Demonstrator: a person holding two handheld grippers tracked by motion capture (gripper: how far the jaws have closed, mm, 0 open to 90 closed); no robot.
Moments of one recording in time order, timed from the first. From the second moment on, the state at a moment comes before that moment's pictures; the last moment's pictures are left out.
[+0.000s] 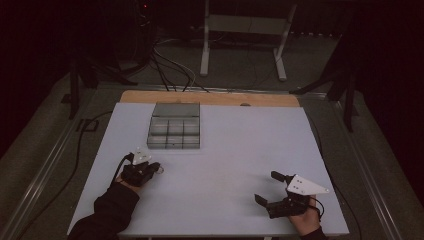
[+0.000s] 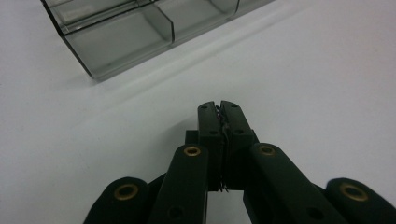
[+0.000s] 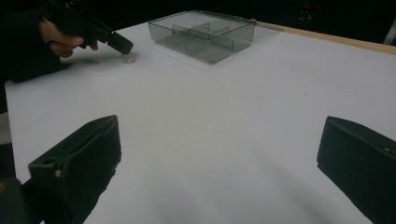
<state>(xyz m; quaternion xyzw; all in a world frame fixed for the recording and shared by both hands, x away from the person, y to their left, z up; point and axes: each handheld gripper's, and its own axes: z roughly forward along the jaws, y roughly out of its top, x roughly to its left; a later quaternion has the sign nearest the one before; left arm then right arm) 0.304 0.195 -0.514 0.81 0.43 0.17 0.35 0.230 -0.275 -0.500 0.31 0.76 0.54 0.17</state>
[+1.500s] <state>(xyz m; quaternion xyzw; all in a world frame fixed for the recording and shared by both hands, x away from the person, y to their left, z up) 0.297 0.179 -0.481 0.82 0.38 0.17 0.39 0.230 -0.274 -0.500 0.31 0.76 0.54 0.17</state>
